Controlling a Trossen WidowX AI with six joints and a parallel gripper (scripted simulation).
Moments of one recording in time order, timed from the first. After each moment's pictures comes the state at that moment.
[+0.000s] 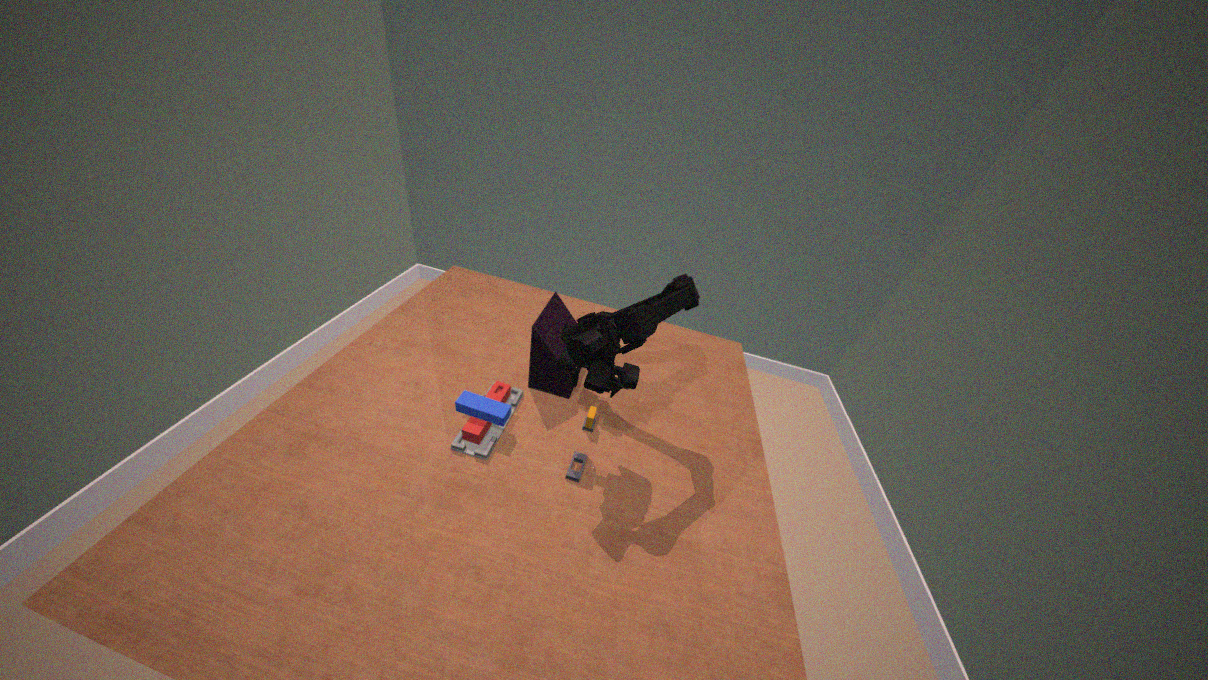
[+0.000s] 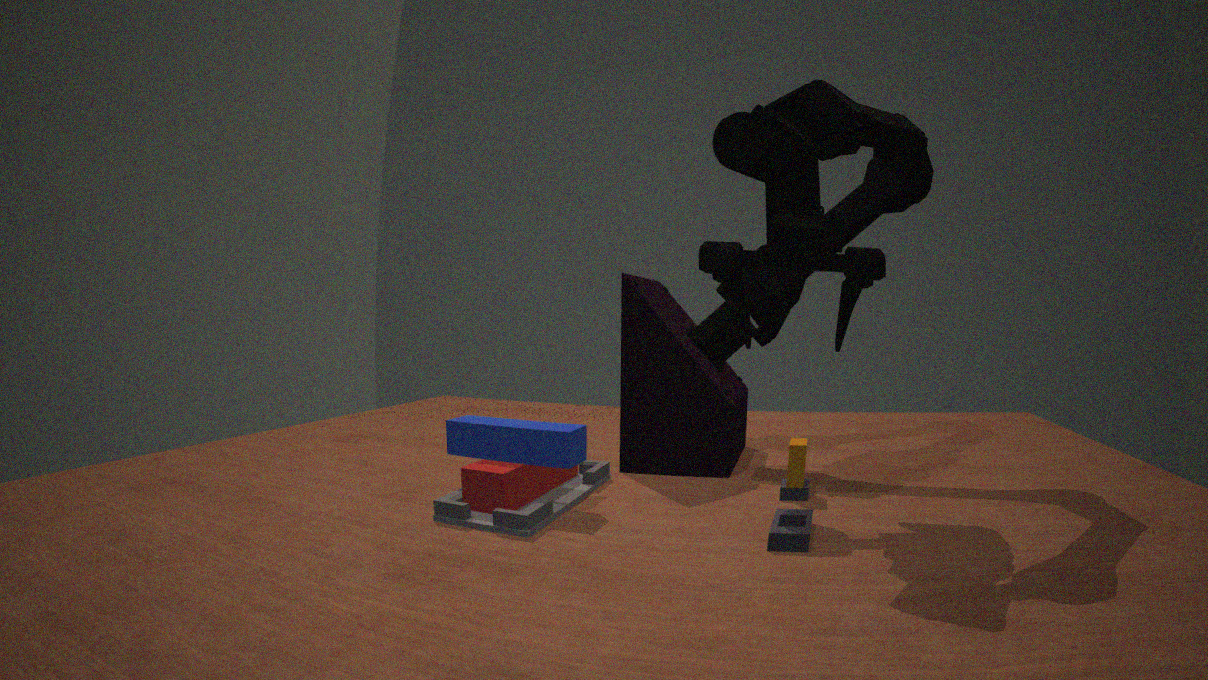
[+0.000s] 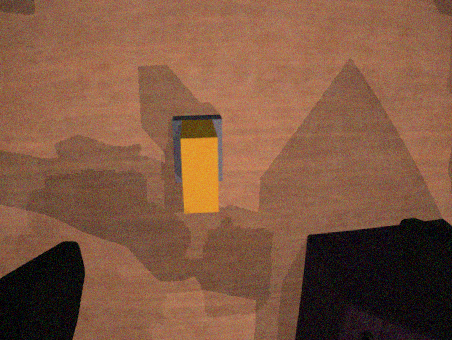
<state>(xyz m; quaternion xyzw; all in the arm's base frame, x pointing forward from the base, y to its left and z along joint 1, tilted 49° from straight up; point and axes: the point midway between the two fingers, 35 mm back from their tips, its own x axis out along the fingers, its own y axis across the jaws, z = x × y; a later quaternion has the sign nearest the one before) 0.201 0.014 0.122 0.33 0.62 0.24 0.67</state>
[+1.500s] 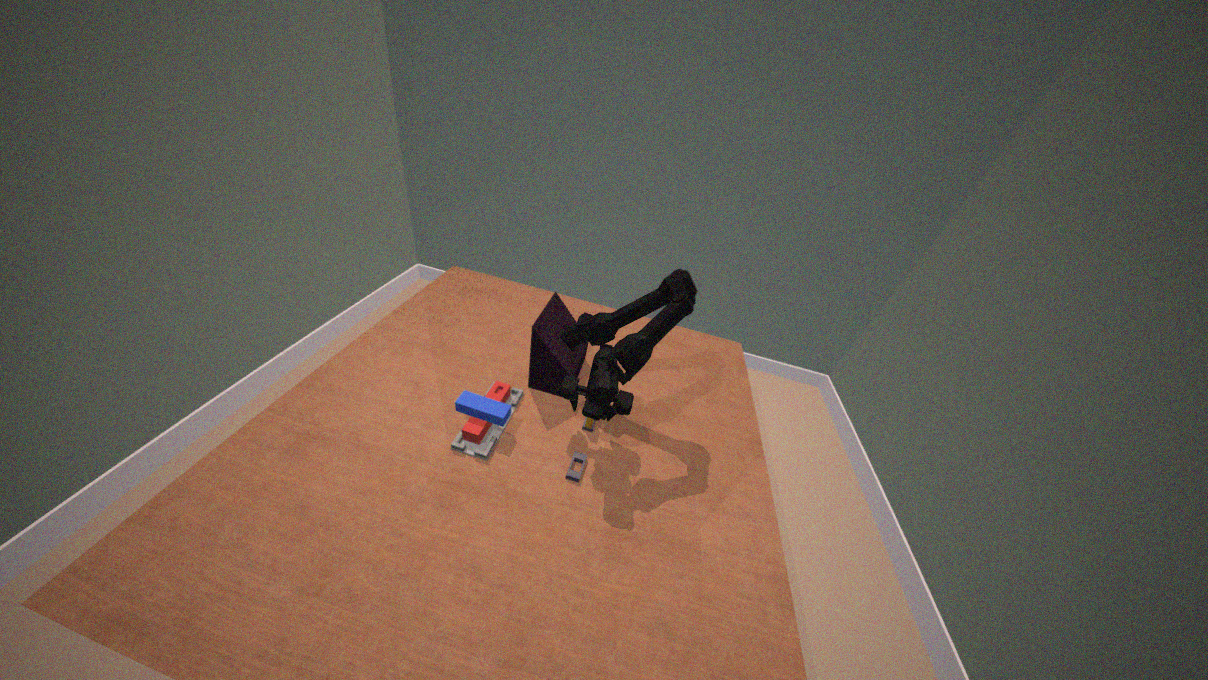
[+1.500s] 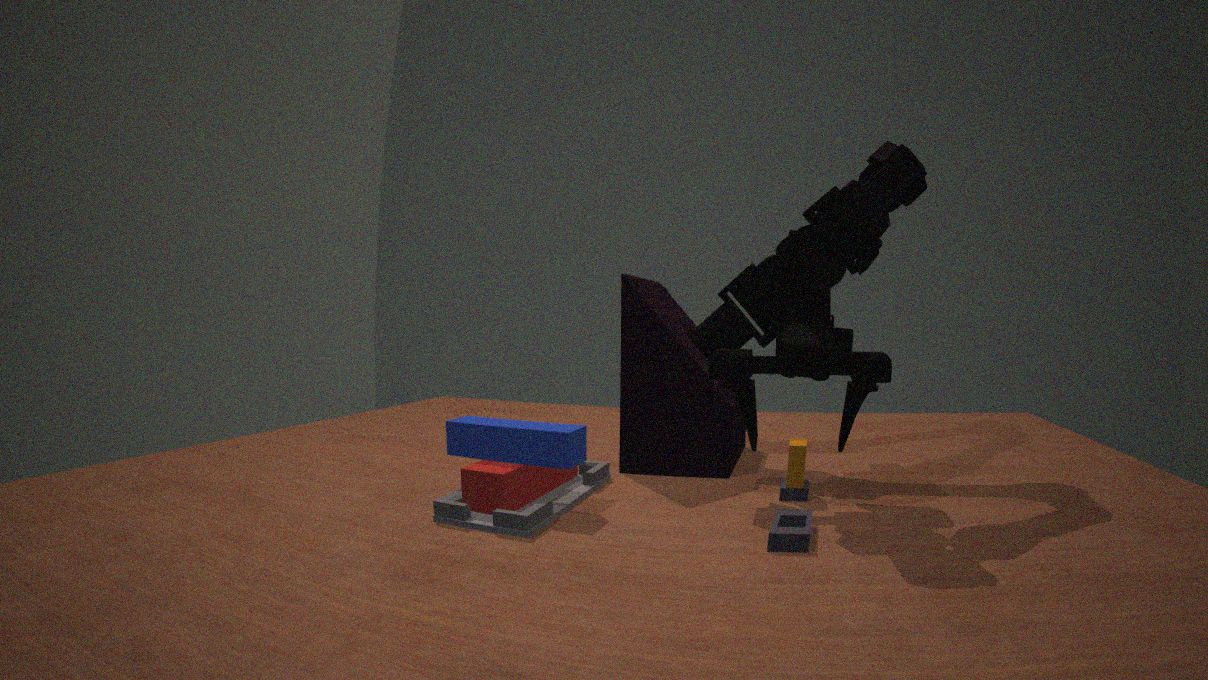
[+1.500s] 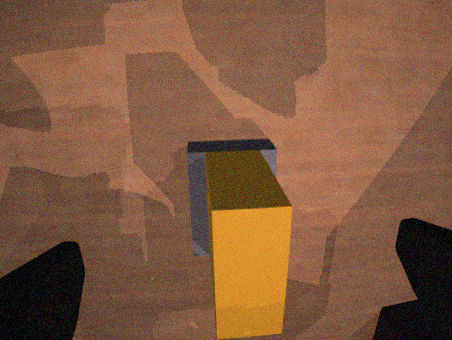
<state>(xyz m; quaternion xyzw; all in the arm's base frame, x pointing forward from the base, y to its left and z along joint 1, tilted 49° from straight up) 0.204 0.098 0.062 0.34 0.61 0.24 0.67</state>
